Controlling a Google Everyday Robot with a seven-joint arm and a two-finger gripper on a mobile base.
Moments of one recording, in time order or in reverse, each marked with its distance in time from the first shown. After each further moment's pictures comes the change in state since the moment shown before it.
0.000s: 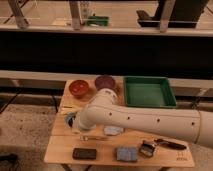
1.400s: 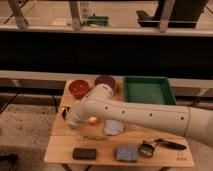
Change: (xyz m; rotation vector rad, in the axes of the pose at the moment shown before) arm -0.032 -0.042 0.015 0.057 -0.104 -0.056
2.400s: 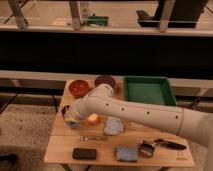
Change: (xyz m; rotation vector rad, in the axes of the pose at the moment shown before) arm 0.007 -0.019 0.016 -0.016 -0.079 0.028
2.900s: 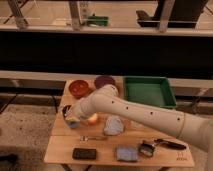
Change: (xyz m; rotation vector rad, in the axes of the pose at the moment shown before) arm 0.000 -0.001 -0.001 -0.031 -0.064 0.039
